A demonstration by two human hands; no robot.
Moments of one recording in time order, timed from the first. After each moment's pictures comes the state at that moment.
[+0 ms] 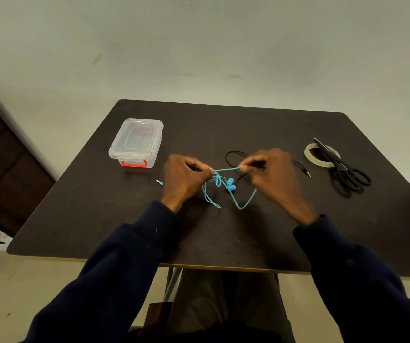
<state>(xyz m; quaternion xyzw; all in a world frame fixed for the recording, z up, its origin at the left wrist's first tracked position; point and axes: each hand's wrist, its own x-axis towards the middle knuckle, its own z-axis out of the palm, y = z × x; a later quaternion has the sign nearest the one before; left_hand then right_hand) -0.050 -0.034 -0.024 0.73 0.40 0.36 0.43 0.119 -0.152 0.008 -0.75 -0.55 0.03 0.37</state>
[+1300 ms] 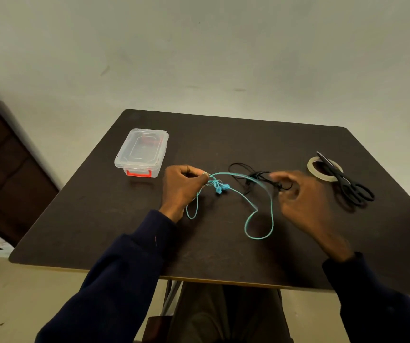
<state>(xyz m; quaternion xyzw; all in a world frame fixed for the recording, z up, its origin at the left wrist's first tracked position) -0.053 -0.023 -0.025 0.63 0.44 0.38 0.52 0.133 -0.196 0.005 -0.77 -0.50 0.01 0.40</state>
